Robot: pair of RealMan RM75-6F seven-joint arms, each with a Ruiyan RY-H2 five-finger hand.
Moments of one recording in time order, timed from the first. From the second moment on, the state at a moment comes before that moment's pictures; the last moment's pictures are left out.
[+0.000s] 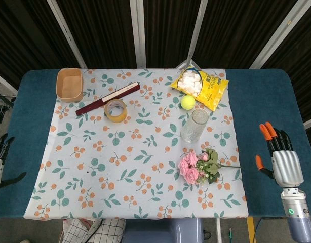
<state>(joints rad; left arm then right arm) -0.08 -1.13 -0.06 -1.56 1.46 1.50 0.08 0.19 -1.20 0.13 -1.56 -1.51 1.48 0.05</state>
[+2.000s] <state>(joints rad) -0.09 -1.09 -0.05 -1.57 1.47 1.45 0.00 0.47 -1.41 0.08 -1.58 -1.41 0.94 -0.18</state>
